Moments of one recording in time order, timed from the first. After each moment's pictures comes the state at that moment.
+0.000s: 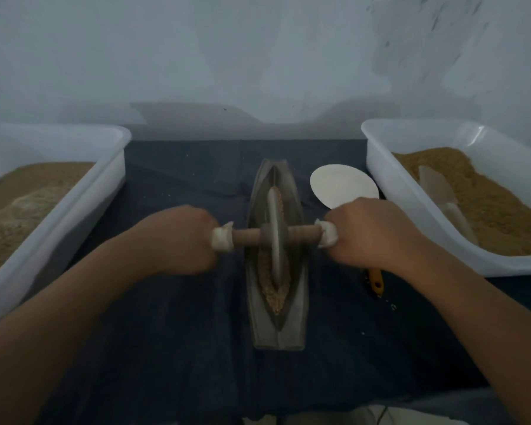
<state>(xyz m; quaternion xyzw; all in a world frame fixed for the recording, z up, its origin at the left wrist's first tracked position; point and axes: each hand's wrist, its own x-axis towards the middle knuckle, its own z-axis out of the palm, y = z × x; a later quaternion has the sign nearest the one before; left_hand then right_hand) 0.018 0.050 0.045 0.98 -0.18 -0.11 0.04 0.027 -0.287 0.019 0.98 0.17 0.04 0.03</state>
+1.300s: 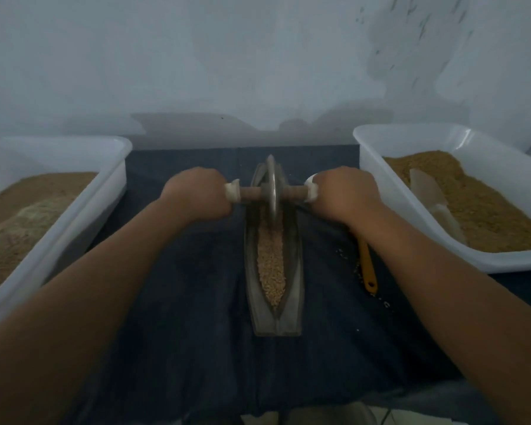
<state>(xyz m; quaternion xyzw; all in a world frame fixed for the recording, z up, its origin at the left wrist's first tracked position) 0.092 0.018 0.064 0.99 -0.11 0.01 0.01 0.088 -0.265 0.044 0.98 0.09 0.15 0.04</state>
